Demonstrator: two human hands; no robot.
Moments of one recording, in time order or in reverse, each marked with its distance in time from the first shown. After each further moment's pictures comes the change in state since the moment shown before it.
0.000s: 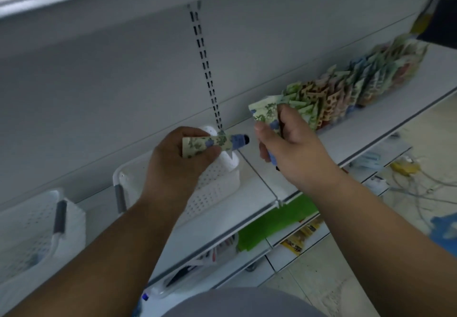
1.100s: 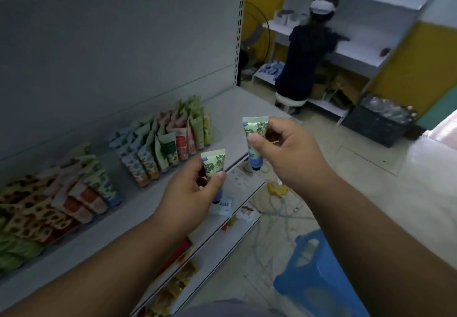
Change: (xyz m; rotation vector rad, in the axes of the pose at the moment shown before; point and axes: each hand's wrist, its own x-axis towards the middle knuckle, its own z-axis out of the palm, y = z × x) left_hand 0.031 0.182 0.527 -0.122 -0.531 0.179; right_hand 0.066 0.086 -0.534 -0.363 0.272 0.130
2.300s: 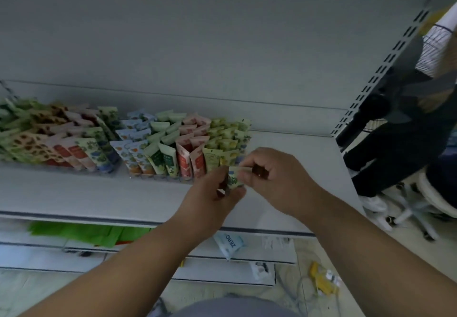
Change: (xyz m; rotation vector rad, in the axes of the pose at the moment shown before) left_hand 0.152 -0.025 0.101 0.109 0.580 -0.387; right_hand 0.236 0.108 0.024 -0.106 -0.929 -0.562
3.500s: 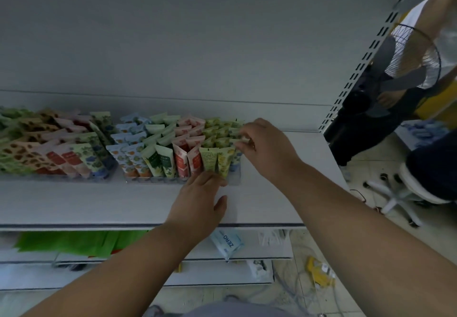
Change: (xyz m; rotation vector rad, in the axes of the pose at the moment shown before) left_hand 0.005 -0.050 -0.001 0.592 0.066 0.252; right_hand 0.045 0.020 0.006 -0.388 0.174 0.022
